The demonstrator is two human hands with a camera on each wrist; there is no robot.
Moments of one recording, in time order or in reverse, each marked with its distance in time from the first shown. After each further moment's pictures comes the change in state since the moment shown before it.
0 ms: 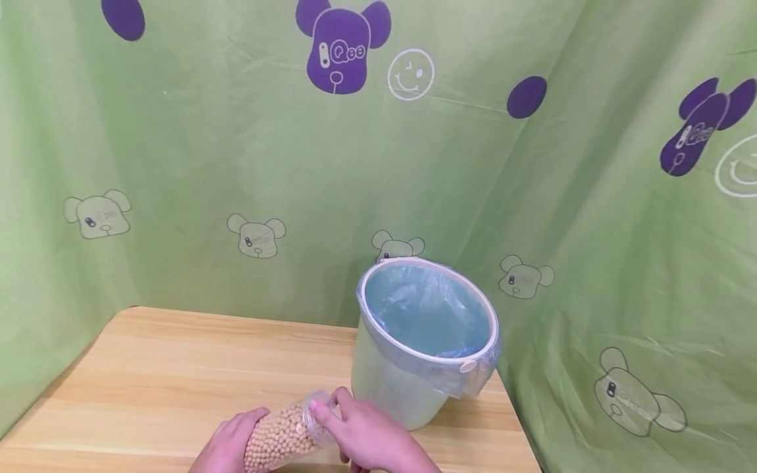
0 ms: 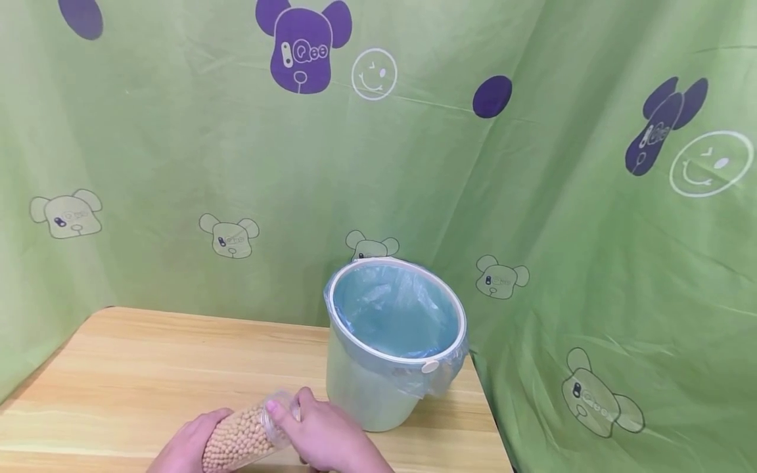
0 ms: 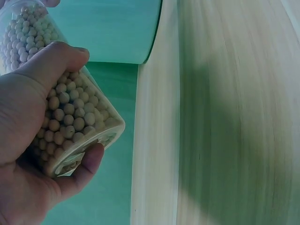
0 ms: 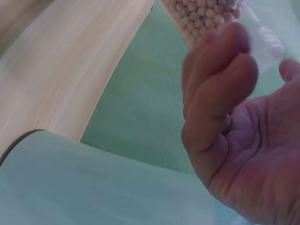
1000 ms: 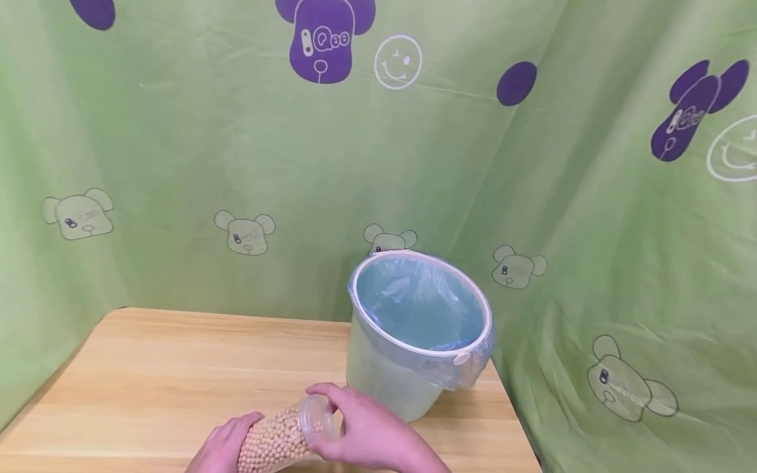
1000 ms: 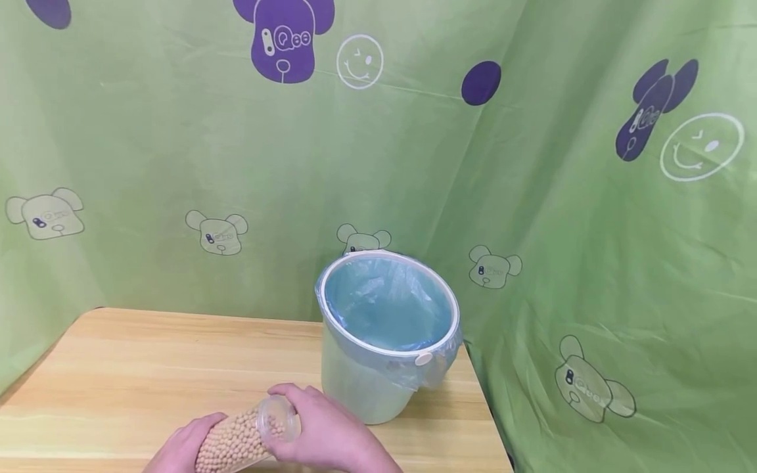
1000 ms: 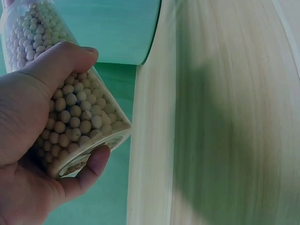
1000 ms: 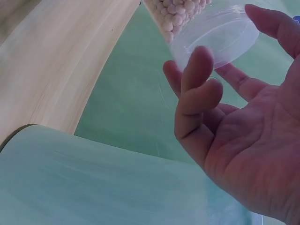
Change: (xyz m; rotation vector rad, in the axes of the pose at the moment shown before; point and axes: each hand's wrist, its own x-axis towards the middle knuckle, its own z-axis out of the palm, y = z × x) left_hand -0.005 -0.004 0.009 0.047 0.048 0.037; right_hand -0.007 0.008 -0.012 -0.118 0.015 -0.203
